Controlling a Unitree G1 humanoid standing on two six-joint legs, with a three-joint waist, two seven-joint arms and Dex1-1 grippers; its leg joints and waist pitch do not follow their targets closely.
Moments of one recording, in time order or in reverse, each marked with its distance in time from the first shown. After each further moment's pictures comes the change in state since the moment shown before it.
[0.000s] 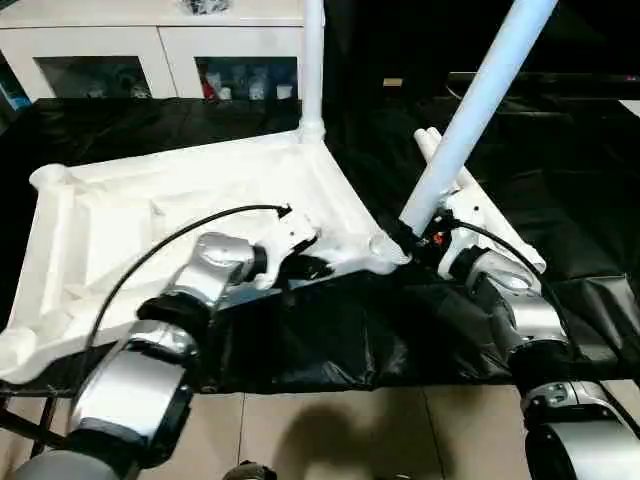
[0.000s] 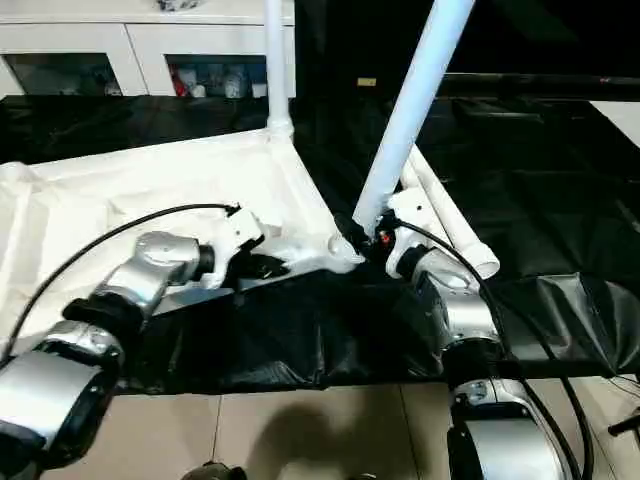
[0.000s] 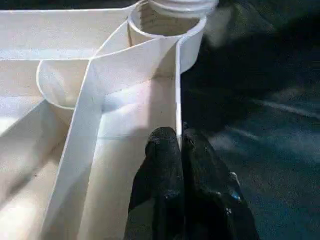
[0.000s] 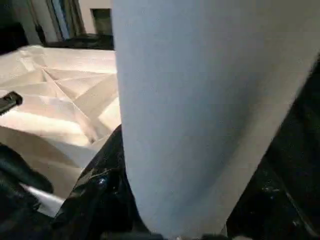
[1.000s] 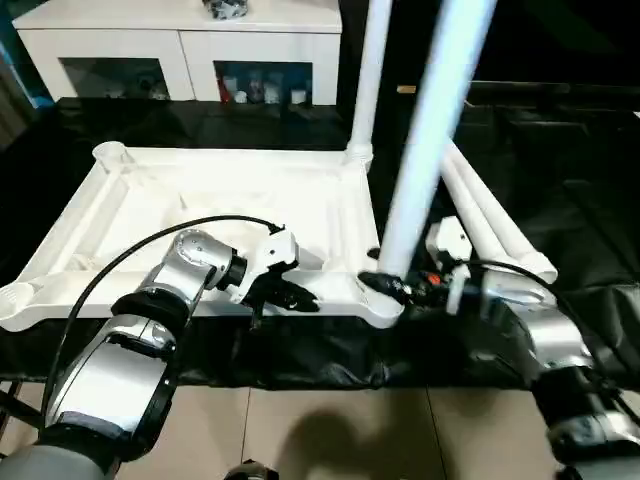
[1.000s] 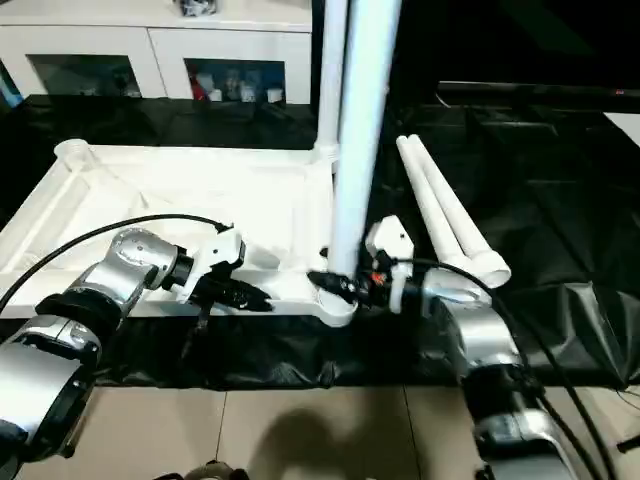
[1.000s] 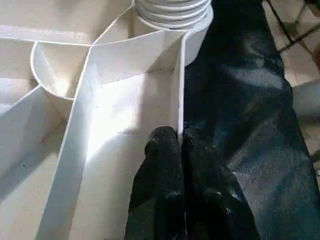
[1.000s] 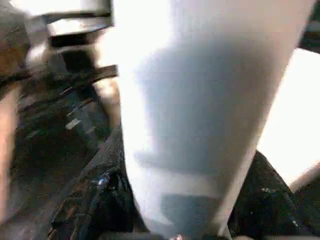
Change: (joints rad) left arm -0.026 0.052 -0.032 0.084 -0.009 -0.046 -0.218; right arm 0.096 -0.026 0.122 -0.189 -0.002 0.100 0.237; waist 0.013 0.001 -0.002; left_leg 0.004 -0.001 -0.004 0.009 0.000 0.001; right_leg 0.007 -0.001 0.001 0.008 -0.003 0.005
